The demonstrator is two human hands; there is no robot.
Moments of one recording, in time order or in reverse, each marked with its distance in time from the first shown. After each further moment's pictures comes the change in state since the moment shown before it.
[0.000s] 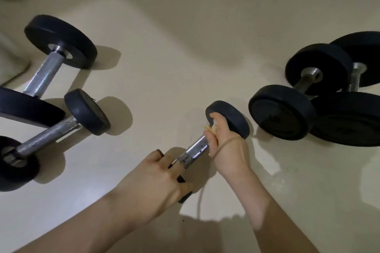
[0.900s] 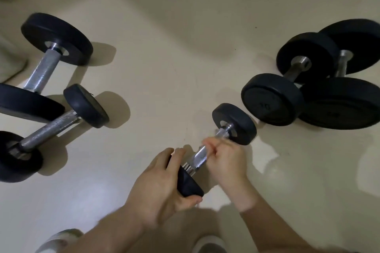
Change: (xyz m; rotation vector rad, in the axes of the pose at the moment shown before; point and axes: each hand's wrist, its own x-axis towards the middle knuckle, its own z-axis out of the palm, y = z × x) left_hand -0.003 0.050 0.029 -0.665 0.172 -0.579; right_hand -0.054 0.000 -0.003 -0.152 0.143 -0.064
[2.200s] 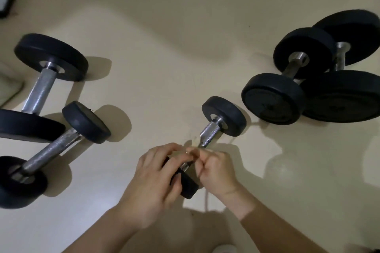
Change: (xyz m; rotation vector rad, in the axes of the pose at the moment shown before) left_hand 0.013 -0.030 -0.031 -0.082 0.037 0.267; right_hand -0.001 -0.021 0.021 0.203 -0.088 -0.124
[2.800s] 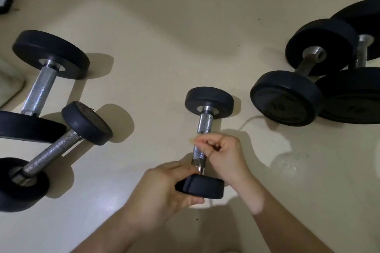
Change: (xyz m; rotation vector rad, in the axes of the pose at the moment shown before) left_hand 0.014 -0.005 0.005 -0.256 -0.155 -0.129; right_hand 0.032 0.017 -0.006 0.590 -0.077 0.394
